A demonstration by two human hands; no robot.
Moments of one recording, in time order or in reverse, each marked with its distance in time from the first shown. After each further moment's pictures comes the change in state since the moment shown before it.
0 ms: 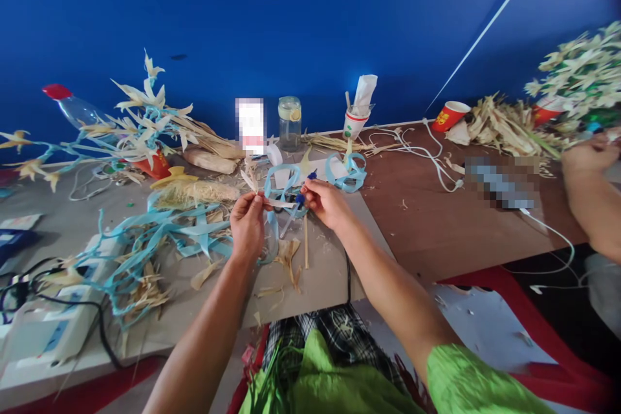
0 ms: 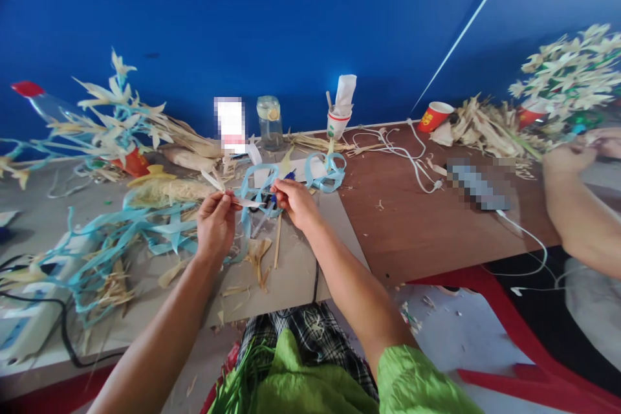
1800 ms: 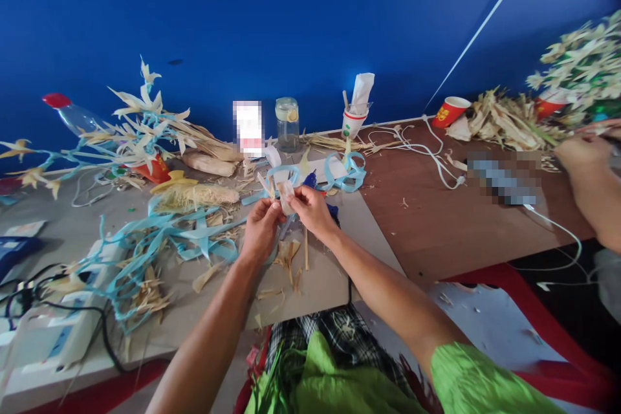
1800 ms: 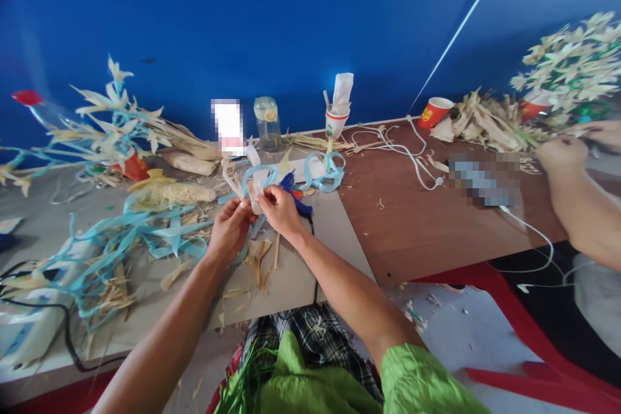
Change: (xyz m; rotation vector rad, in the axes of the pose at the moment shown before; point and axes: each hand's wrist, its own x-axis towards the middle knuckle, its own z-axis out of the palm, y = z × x) left_hand -0.010 -0.008 0.006 0.095 -0.183 -0.257; right_hand -0.008 0.025 0.015 -0.602 -0.011 -0.365
